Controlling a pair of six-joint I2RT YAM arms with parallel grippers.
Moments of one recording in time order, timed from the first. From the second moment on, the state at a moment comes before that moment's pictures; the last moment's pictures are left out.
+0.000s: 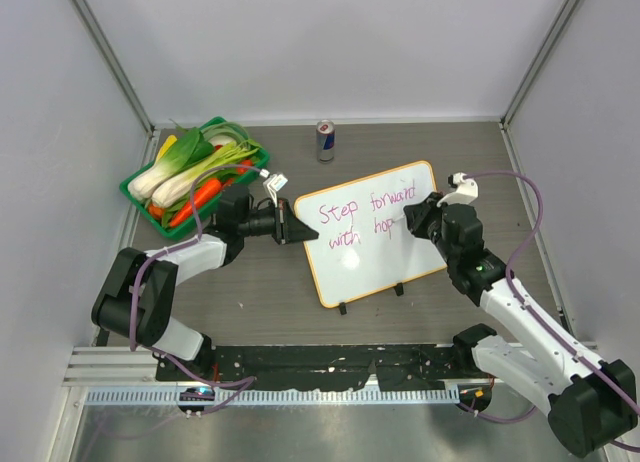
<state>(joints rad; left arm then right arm) -0.37 1.50 0.67 0.47 0.92 -0.52 0.41 0.86 0.57 -0.01 0.18 0.53</state>
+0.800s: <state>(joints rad) -0.37 1.50 0.67 0.47 0.92 -0.52 0.40 0.88 0.56 0.00 0.23 0.53</state>
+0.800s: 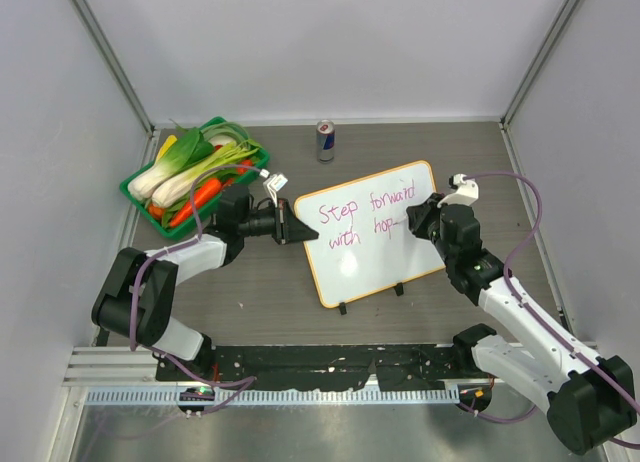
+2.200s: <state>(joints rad) -0.37 1.50 0.67 0.46 0.91 -0.53 0.39 0.89 0.56 0.02 0.17 0.53</state>
